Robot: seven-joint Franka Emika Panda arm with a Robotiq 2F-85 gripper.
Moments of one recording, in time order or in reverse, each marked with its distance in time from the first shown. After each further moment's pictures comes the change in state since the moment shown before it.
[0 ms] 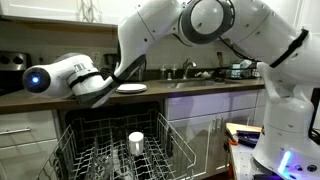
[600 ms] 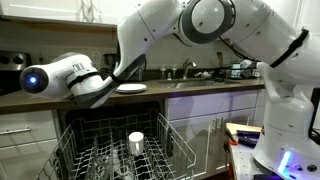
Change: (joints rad) arm 0.004 -0.001 0.008 0.000 -0.004 -0.005 0.011
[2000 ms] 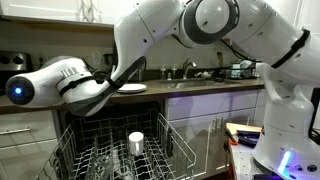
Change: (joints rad) arm 0.045 0.015 0.023 -0.002 -0.002 -0.168 0.052
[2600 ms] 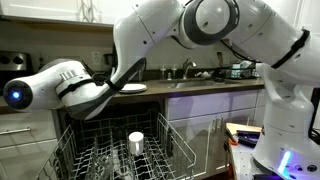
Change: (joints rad) arm 0.000 0.011 0.017 -0.002 -0.002 -0.009 0.007
